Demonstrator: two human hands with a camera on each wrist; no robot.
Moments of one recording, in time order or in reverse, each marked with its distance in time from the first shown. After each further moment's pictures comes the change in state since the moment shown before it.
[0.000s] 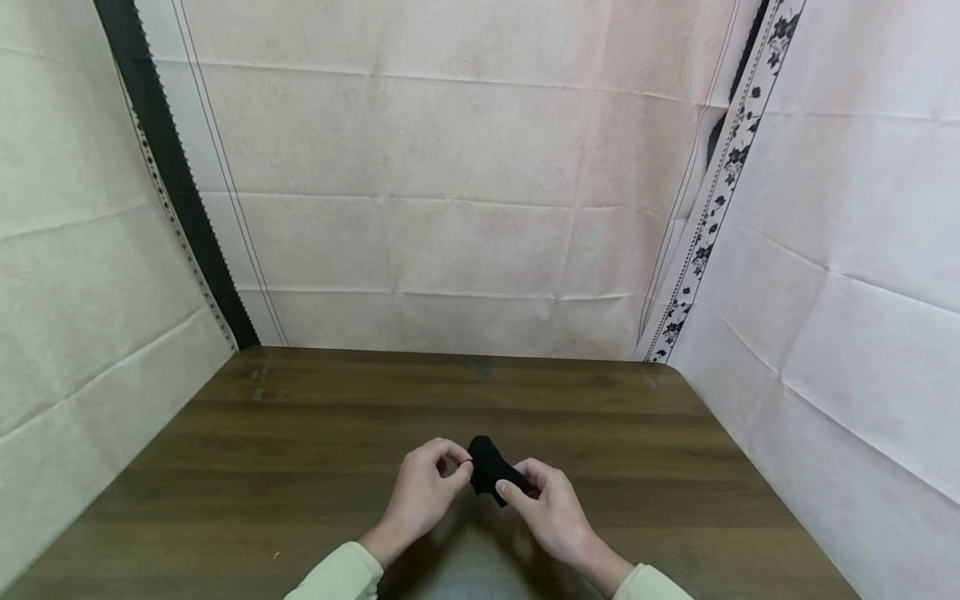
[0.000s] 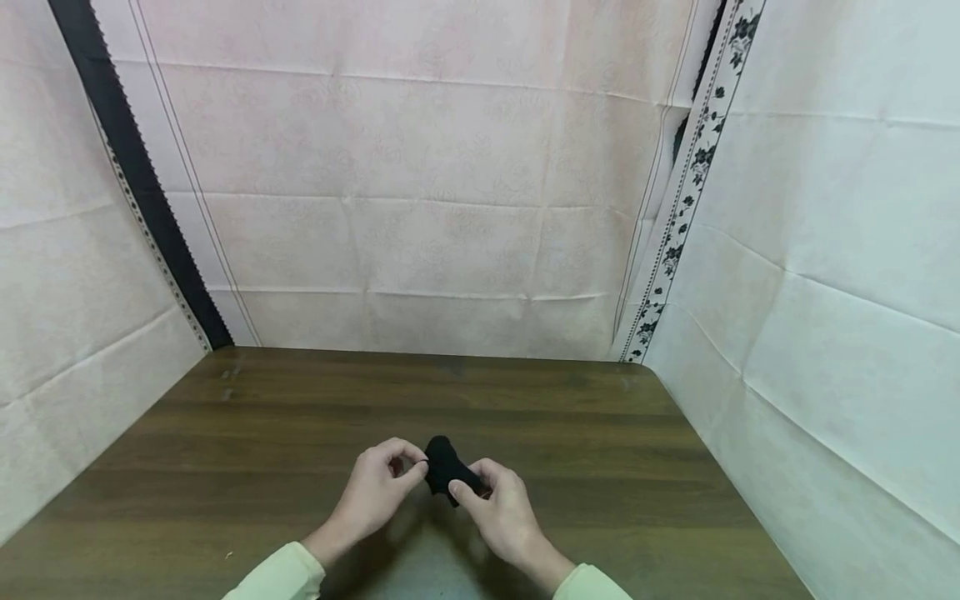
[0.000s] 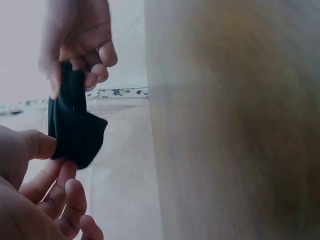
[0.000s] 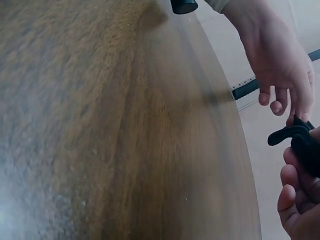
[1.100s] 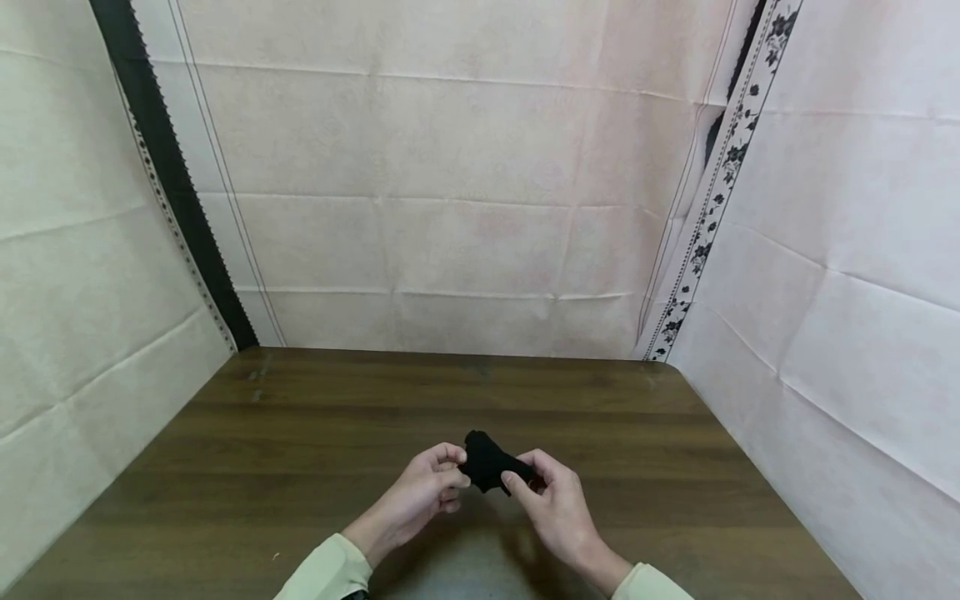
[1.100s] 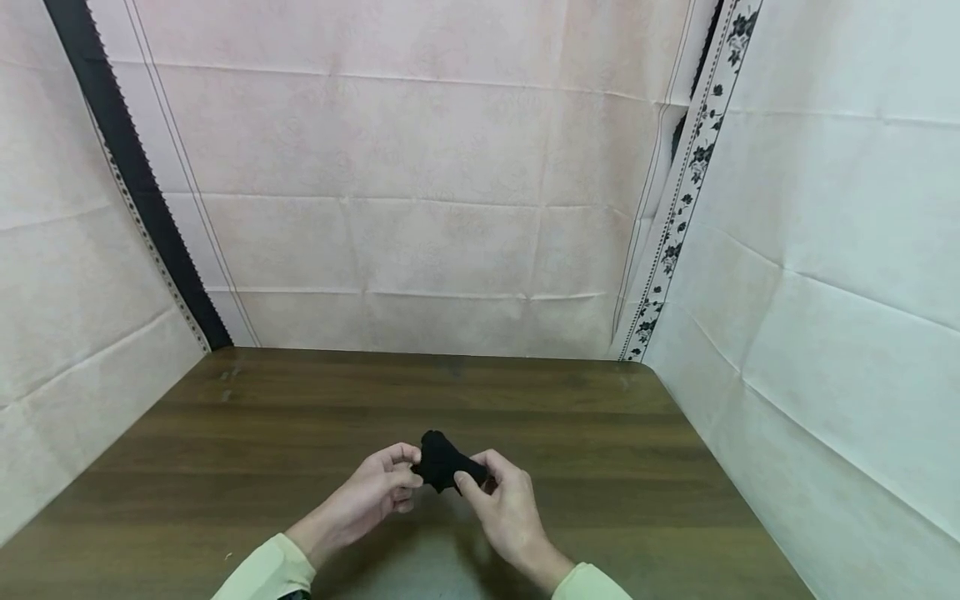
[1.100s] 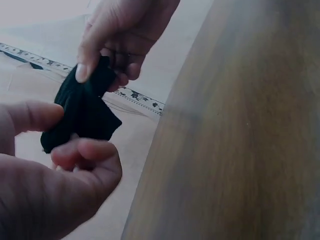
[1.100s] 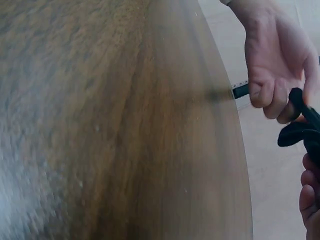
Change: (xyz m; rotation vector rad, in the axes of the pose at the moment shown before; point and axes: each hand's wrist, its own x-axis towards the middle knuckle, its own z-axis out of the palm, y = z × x) left_hand 0.004 0.001 -0.010 -0.823 -0.362 -0.426; right_hand -0.002 -0.002 0.003 0.026 0.195 -0.103
